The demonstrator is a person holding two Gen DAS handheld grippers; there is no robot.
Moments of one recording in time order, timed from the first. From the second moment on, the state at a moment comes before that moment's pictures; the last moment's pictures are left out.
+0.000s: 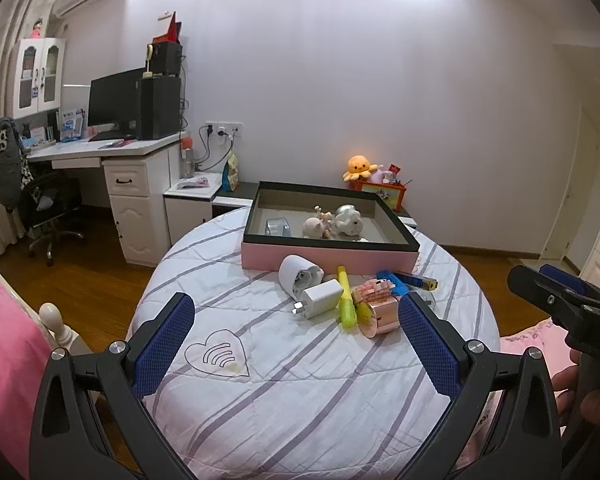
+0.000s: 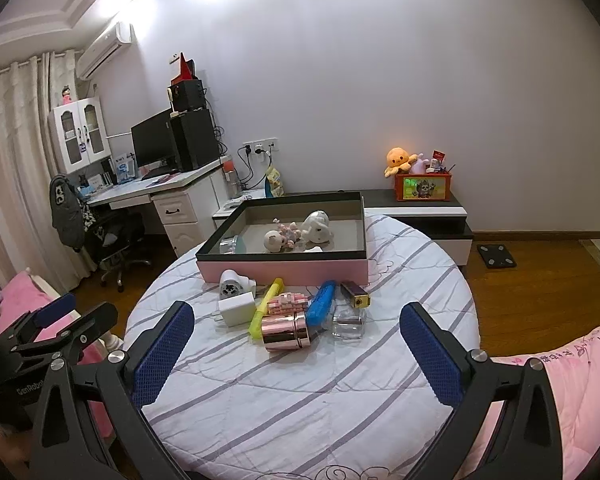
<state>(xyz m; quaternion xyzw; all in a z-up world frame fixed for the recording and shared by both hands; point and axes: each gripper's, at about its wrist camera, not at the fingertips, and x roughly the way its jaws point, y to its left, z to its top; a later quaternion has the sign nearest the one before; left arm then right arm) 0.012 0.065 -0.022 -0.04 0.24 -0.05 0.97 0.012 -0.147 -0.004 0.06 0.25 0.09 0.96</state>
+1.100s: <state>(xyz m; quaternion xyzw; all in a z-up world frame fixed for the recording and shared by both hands) 0.167 0.035 -0.126 -0.04 0.39 -0.05 0.92 0.126 -0.189 -0.121 0.04 0.39 0.04 0.92</state>
